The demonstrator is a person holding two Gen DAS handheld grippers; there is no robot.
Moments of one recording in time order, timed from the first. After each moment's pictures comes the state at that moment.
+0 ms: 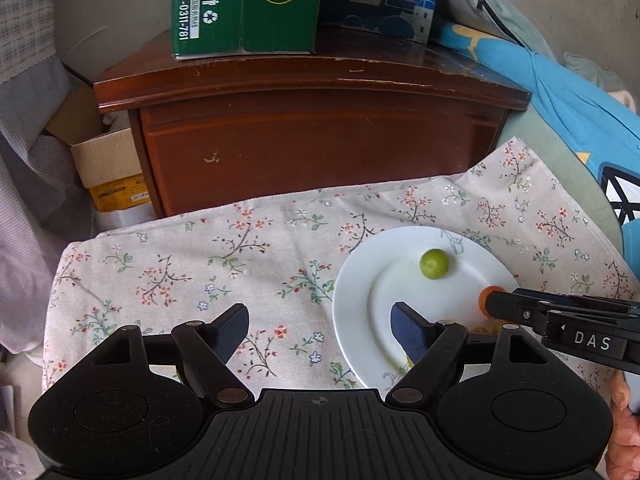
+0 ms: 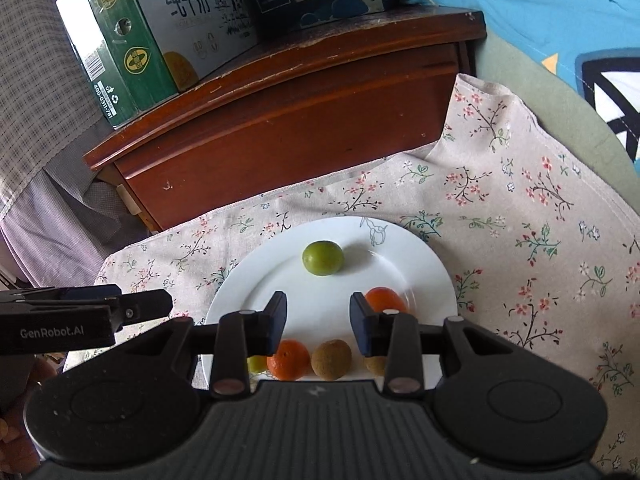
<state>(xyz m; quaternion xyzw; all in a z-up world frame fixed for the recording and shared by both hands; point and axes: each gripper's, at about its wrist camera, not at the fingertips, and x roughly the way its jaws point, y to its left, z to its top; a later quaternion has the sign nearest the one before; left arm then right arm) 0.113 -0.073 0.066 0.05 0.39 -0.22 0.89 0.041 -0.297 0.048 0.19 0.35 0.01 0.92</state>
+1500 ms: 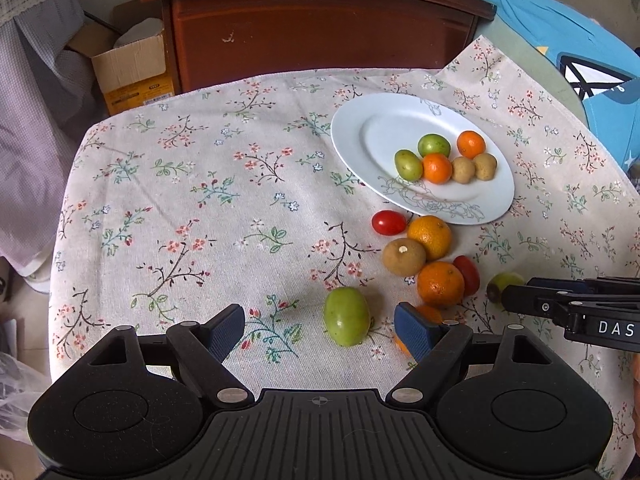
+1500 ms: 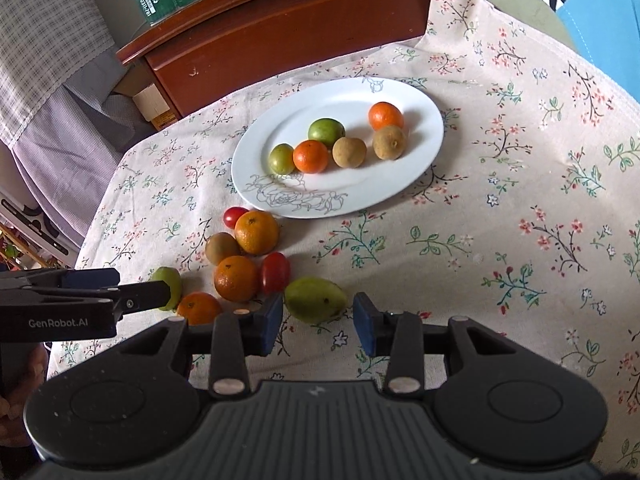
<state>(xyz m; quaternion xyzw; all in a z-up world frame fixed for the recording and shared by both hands) 0.012 -0.025 0.023 0.08 0.46 -0.23 0.86 -0.067 -0.250 0.022 0.19 0.43 0.01 0.88</state>
